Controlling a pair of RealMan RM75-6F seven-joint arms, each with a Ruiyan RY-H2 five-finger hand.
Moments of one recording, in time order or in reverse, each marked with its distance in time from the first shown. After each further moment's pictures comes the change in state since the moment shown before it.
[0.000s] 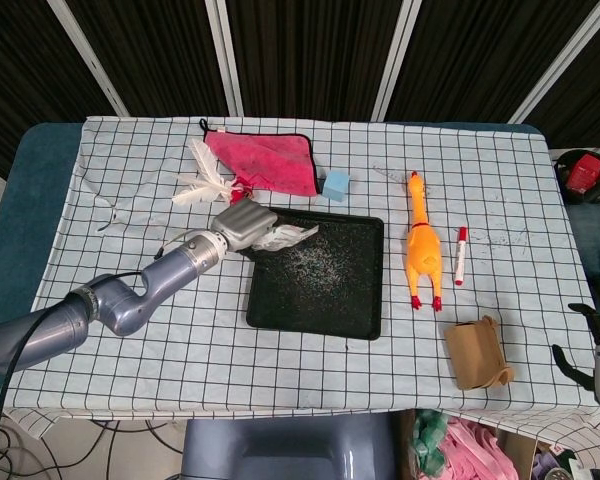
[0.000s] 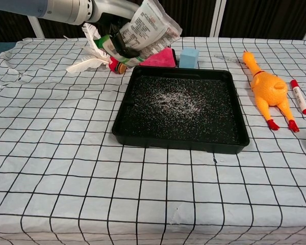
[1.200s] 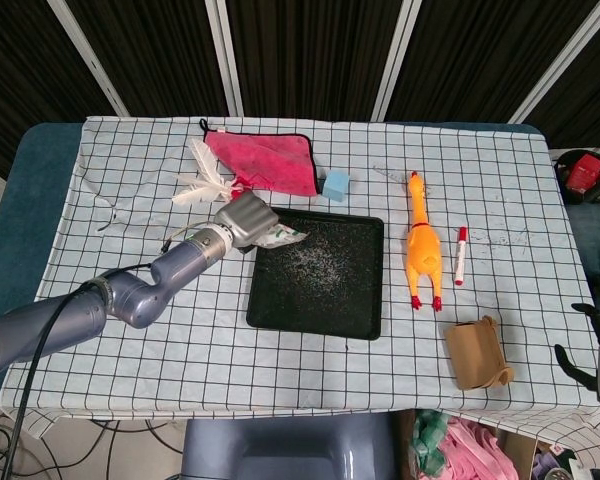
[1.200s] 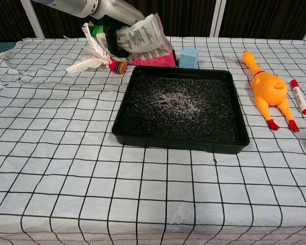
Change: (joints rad) left arm -0.249 0.042 0.237 -0.028 -0.444 -0.004 0.469; right arm -0.002 0.003 0.005 -0.005 0.013 -0.003 0.010
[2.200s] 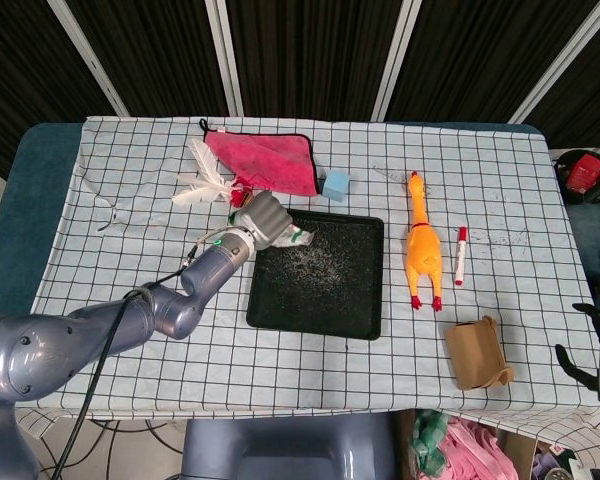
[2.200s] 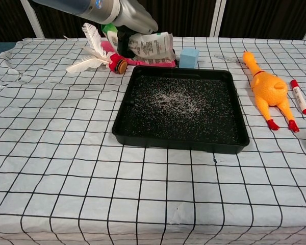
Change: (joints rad) left arm -0.211 -0.118 0.209 0.008 -0.327 0.192 0.250; right arm -0.001 0.002 0.002 -0.001 0.004 0.000 0.005
